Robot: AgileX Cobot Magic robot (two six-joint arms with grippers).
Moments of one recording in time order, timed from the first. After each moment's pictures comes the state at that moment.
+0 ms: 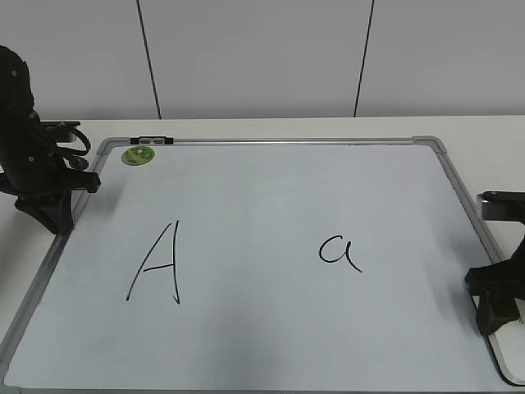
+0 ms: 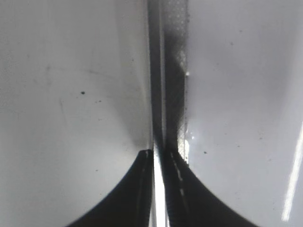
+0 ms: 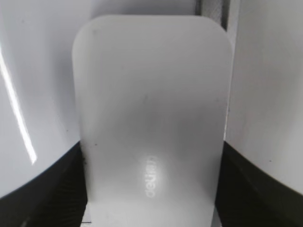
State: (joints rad) left arm -0.07 2.18 -1.53 -0.07 1.00 -0.04; right arm 0.06 1.68 -0.80 0.02 0.76 0.07
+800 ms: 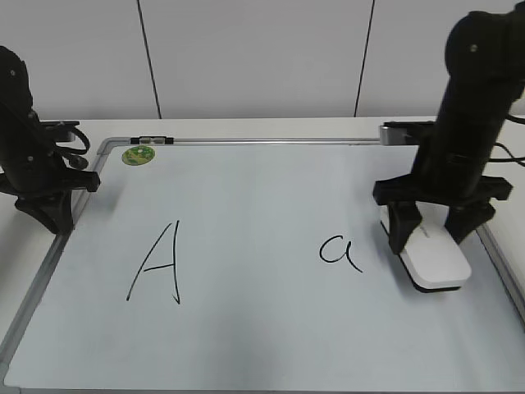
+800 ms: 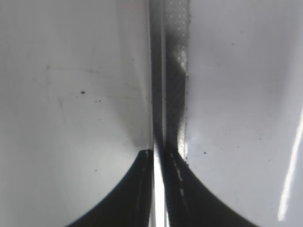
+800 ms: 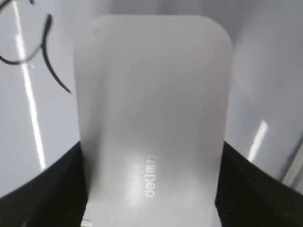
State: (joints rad) left arm -0.07 2.18 -1.53 -0.08 1.00 -0.04; right arm 0.21 1.92 -1.36 0.10 1.19 0.06
